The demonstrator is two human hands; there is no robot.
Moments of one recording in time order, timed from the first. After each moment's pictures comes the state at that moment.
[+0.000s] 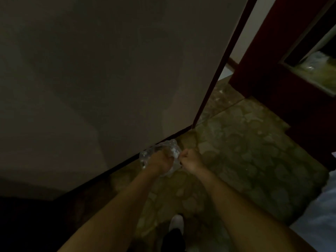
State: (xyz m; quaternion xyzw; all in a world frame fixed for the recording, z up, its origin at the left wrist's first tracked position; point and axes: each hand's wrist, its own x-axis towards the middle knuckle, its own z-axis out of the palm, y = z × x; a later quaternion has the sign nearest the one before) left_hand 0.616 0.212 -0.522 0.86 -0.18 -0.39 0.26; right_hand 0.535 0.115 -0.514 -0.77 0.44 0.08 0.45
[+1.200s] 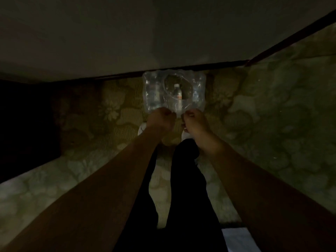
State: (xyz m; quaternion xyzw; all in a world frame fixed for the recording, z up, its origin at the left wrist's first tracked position) left_hand 0.677 0.074 -0.798 0.80 0.20 -0.44 0.36; right_hand 0.641 -0.035 -0.820 -0.66 0.44 0.31 0.51
